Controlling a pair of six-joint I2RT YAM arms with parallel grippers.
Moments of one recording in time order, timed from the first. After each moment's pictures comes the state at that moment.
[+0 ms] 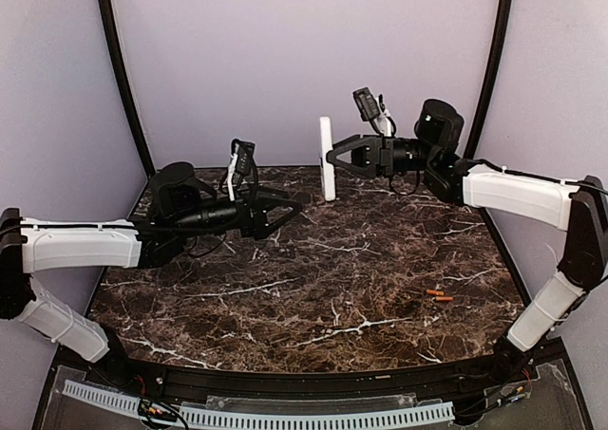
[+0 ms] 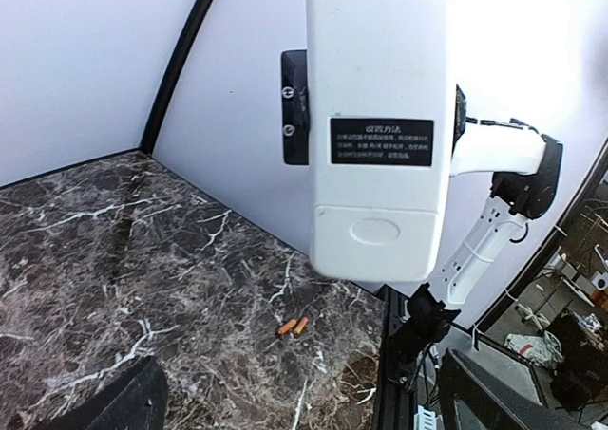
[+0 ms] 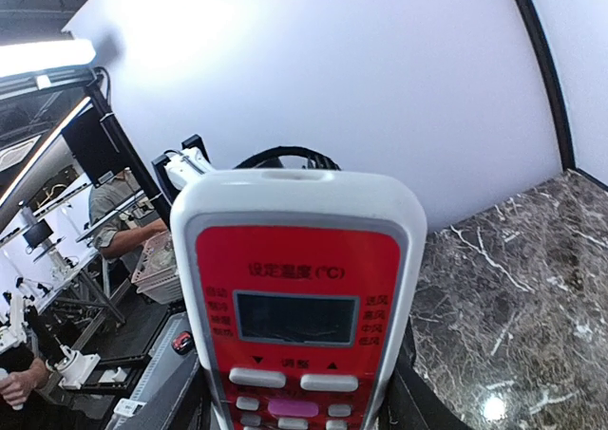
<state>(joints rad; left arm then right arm) -0.77 1.36 0.80 0.54 0.49 -0.47 0.59 1.57 1.21 0.47 -1.09 0.58</state>
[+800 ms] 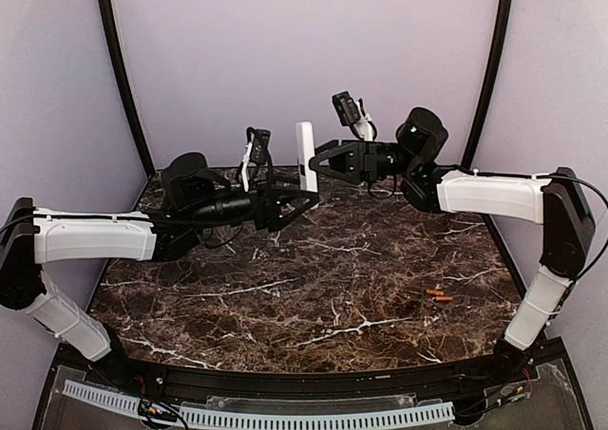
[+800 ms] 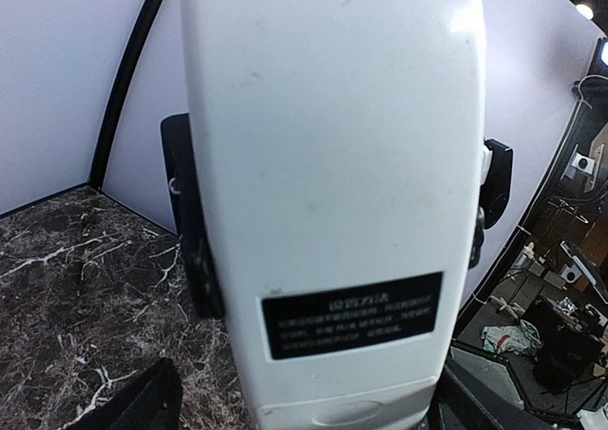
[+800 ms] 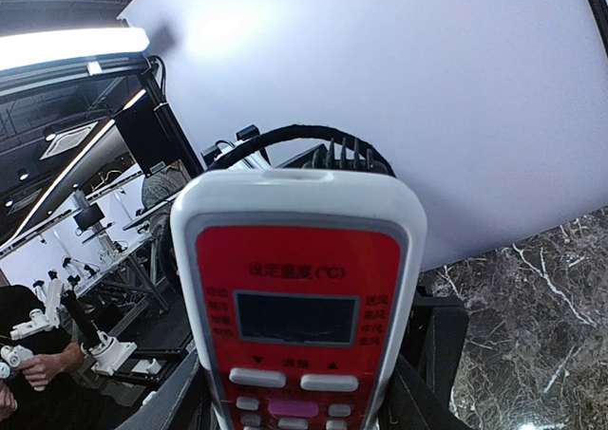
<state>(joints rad) -0.84 1.46 0.92 0.64 0.55 -0.48 0.69 1.71 1.25 0.82 -1.16 0.80</state>
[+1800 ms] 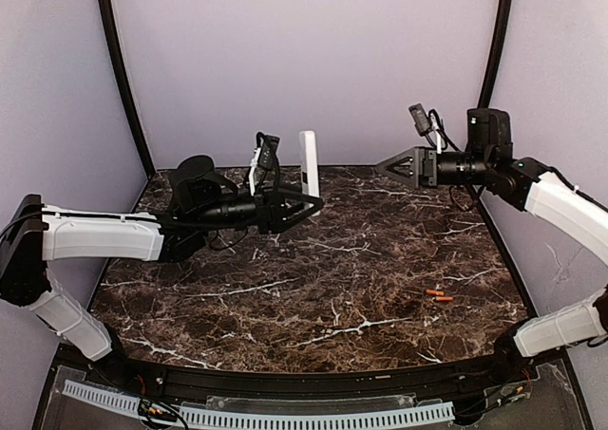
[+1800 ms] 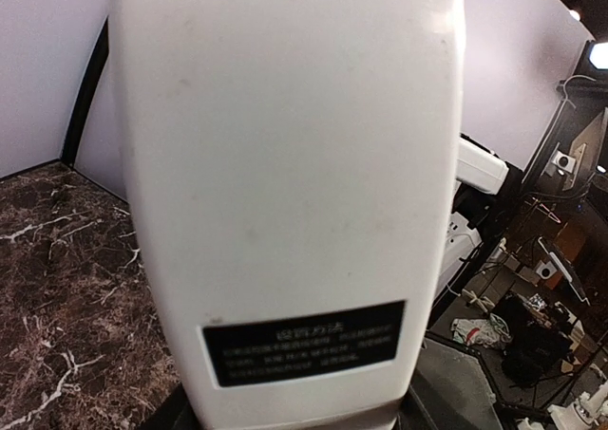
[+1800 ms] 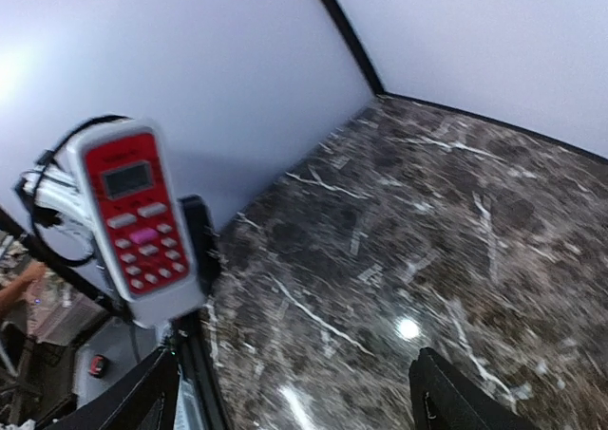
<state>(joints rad) -0.84 1.50 0.93 0.67 0.60 -0.54 0.46 1.24 1.11 -0.14 -0.82 0.34</state>
